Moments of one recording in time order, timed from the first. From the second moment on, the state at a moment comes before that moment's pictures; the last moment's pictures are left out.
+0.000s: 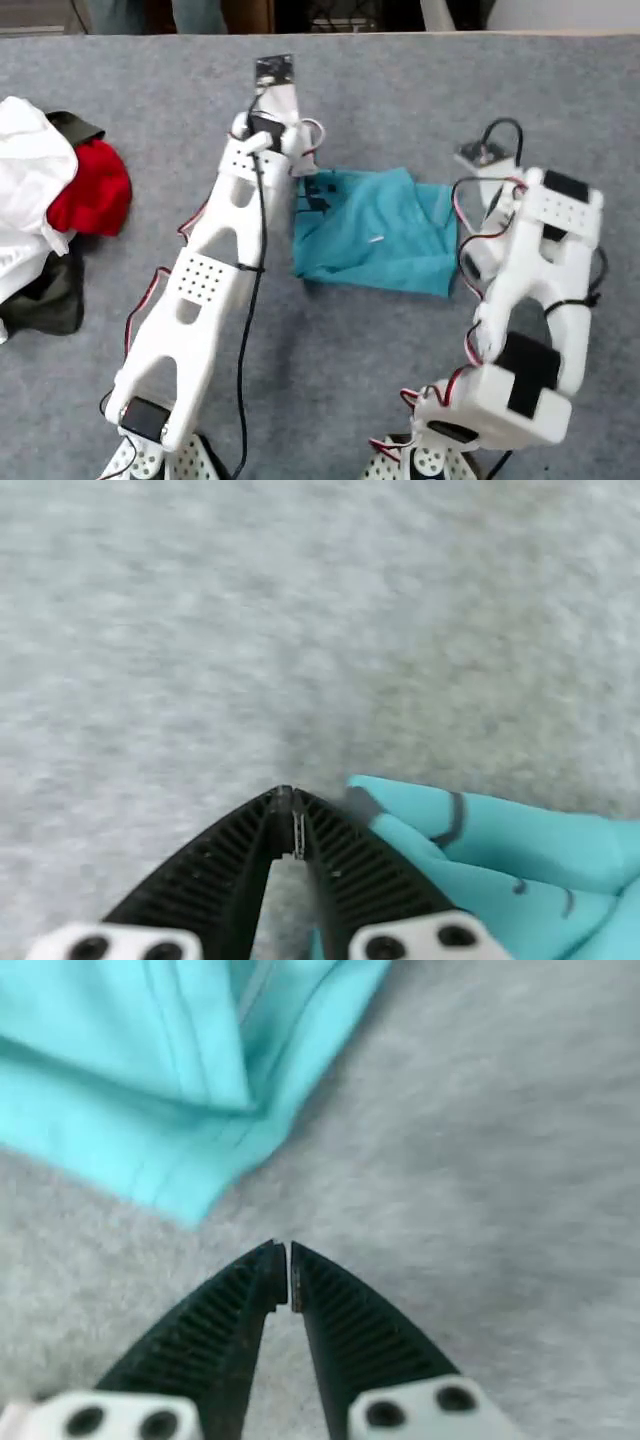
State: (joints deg) left arm 15.4 75.5 -92.4 88.4 24.2; right arm 23.9 -1.9 15.7 81.1 47.7
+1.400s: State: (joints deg) left arm 5.6 47.0 -52.3 100.8 10.5; right arm 12.6 19.4 -7.3 91.1 39.5
